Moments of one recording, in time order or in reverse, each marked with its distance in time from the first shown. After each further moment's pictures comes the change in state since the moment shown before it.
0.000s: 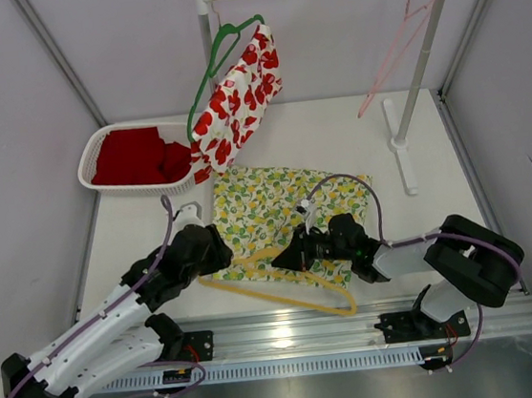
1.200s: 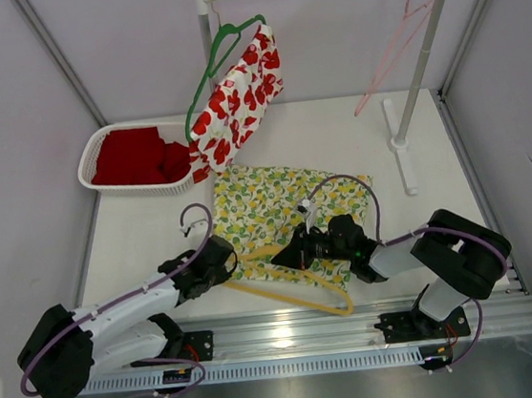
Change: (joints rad) left arm -0.001 0.274 -0.215 0.210 -0.113 -0.106; right arm -0.013 0.080 -0.011 0.105 0.025 -0.005
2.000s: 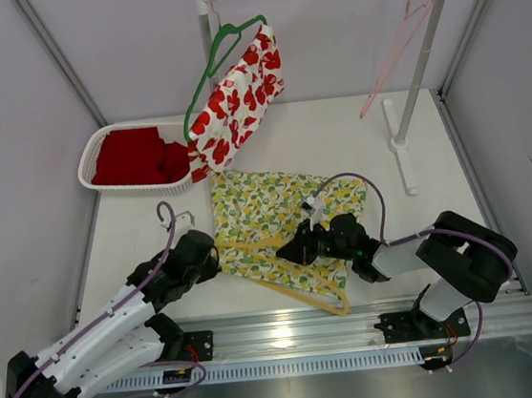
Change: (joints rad) left arm 0.026 -0.240 0.140 -0.241 0.059 0.003; right arm -0.018 -0.019 -0.005 -0.054 0.106 -0.047
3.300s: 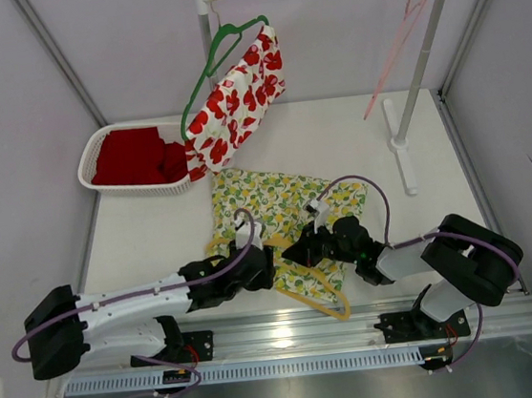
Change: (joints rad) left arm -0.379 0.284 0.009 0.364 -0.039 0.180; right arm -0.003 -0.046 -0.043 -0.048 0.058 -0.042
